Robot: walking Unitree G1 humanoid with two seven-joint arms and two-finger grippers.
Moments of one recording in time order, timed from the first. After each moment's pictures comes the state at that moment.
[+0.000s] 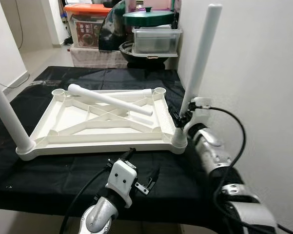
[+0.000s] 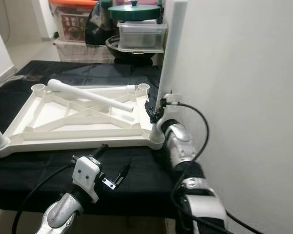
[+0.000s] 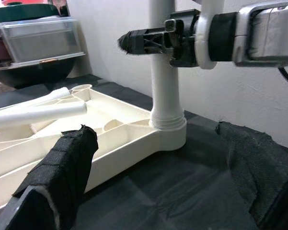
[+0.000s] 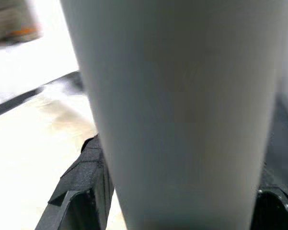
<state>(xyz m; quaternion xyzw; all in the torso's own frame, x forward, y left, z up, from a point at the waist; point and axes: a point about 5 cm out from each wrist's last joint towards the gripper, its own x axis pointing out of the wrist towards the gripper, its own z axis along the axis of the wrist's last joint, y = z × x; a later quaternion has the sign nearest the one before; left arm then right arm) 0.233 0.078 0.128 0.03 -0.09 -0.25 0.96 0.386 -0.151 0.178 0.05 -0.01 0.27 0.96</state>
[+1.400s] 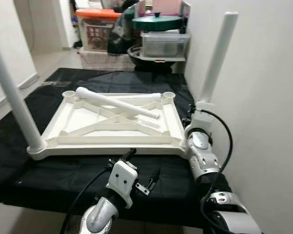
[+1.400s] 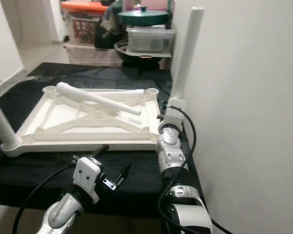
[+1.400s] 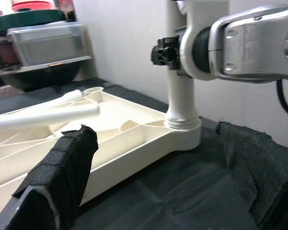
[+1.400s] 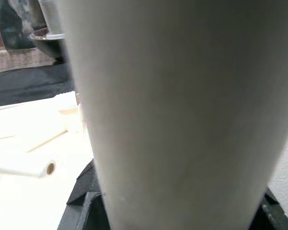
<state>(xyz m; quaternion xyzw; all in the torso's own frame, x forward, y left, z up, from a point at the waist) 0.232 0.075 0.128 0.04 -0.09 -0.26 0.96 0.383 -0.141 0.164 0.05 0.02 -0.13 0.99</state>
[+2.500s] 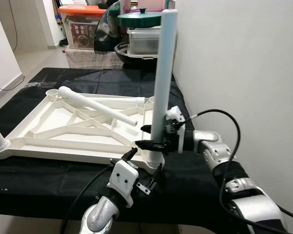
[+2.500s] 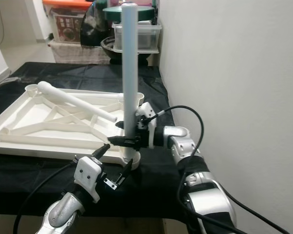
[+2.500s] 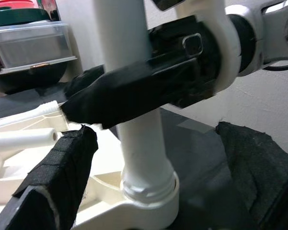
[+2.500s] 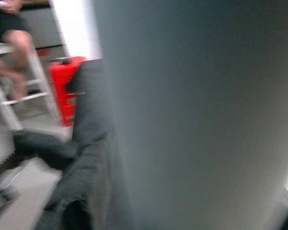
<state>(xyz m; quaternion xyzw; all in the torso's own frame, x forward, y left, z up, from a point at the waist) 0.233 0.075 0.129 0.04 -0.09 -0.26 0.96 0.363 -0.100 0.170 -0.04 0.05 0.59 0.80</state>
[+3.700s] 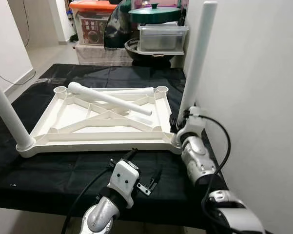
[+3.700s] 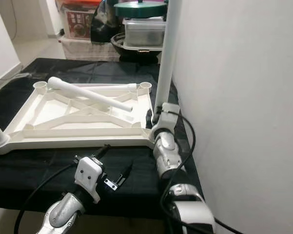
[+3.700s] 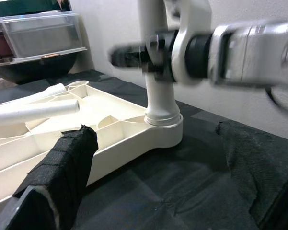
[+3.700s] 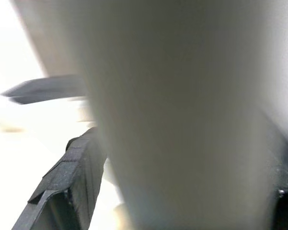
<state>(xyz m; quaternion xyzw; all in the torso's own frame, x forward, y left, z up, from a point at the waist) 0.233 0.075 0.127 0.04 -0.09 -0.26 0.96 0.389 -0.138 0.166 0.10 -0.03 0.13 0.99</state>
